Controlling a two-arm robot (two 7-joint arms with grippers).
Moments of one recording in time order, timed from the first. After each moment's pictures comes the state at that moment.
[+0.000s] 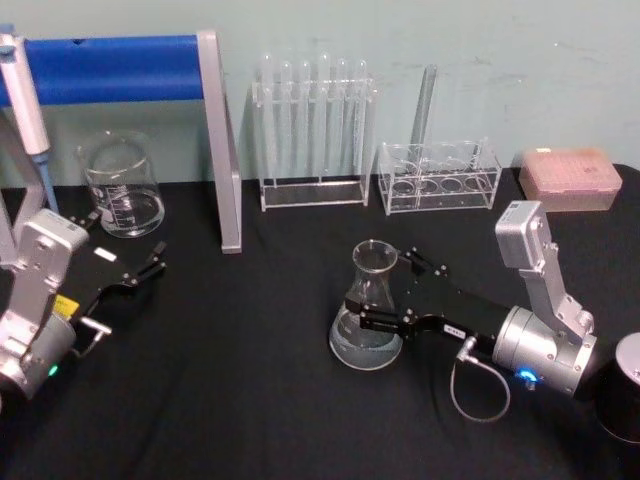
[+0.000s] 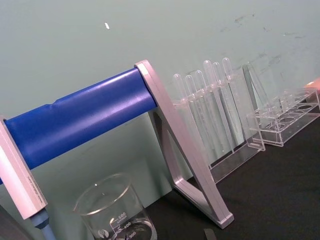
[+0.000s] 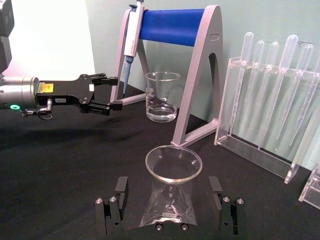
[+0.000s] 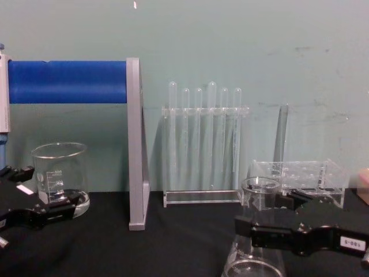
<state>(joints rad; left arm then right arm) -0.20 0.60 0.45 -1.41 -0.25 -0.12 0.03 0.26 0.46 -0.46 -1.39 0.44 -0.07 0.59</state>
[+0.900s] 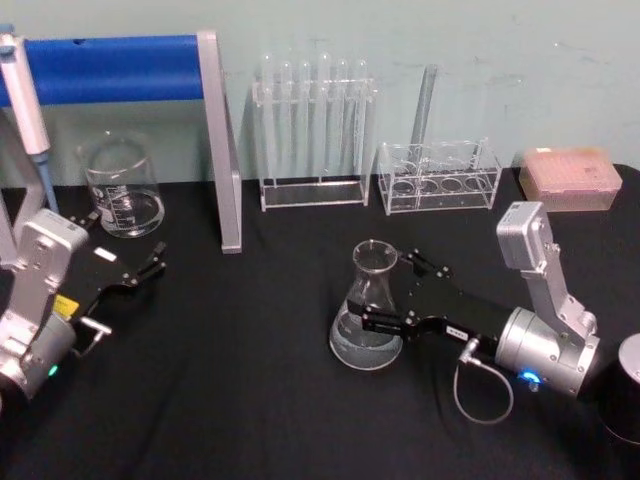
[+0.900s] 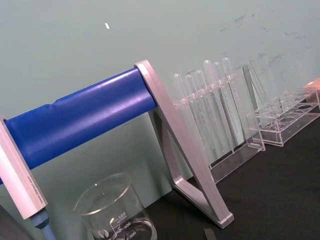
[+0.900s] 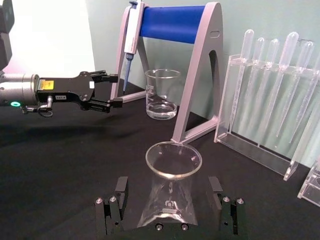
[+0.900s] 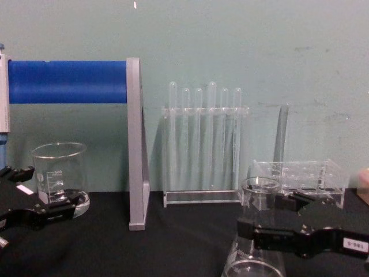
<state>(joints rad) -0.20 0.60 0.45 -1.41 -0.25 -0.12 0.03 0.26 0.47 -0.46 -1.40 0.44 -0.06 0.59</state>
